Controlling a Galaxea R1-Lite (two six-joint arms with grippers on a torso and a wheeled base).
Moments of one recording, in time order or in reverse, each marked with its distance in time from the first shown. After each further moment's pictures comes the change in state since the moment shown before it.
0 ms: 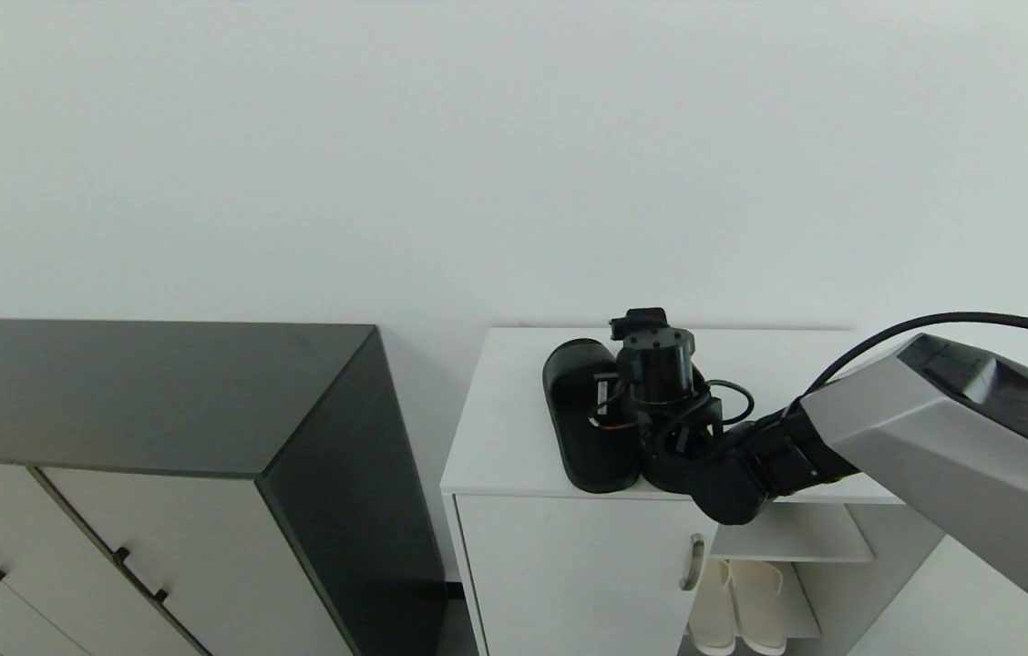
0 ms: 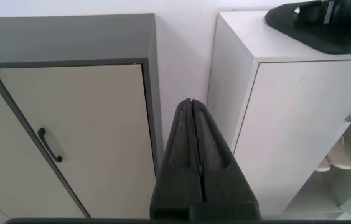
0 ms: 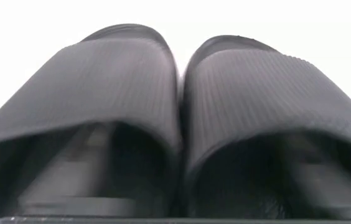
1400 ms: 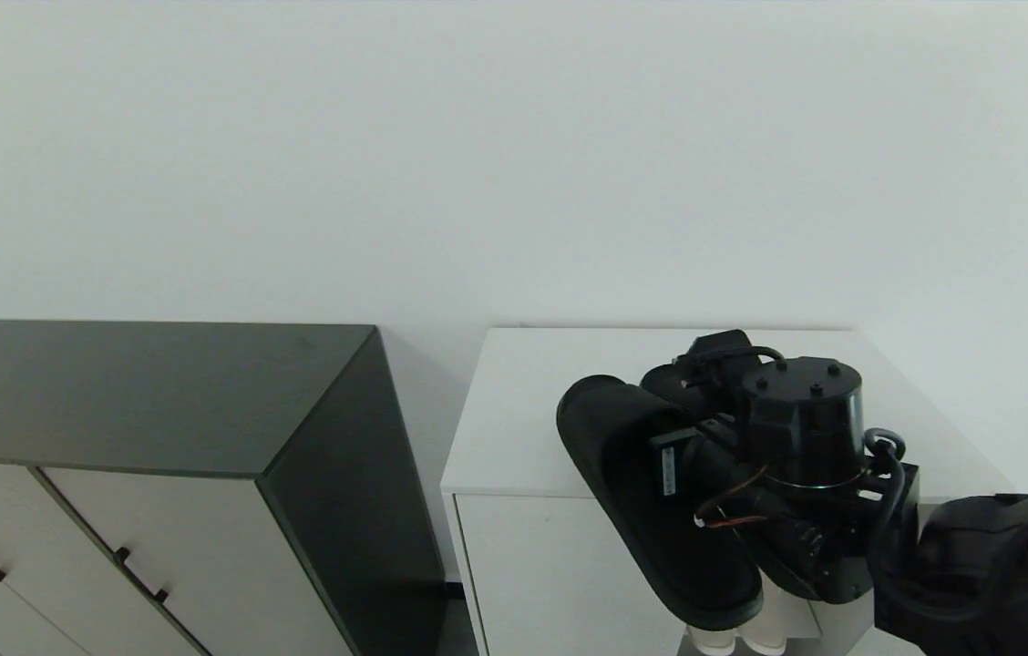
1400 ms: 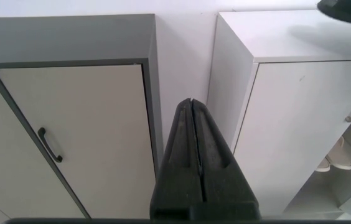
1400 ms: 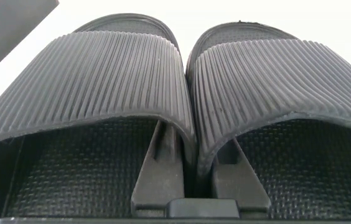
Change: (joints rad) left arm 0.000 0.000 0.000 0.000 0.000 -0.001; right arm 0.136 -0.493 0.597 -0.037 0.086 -0.026
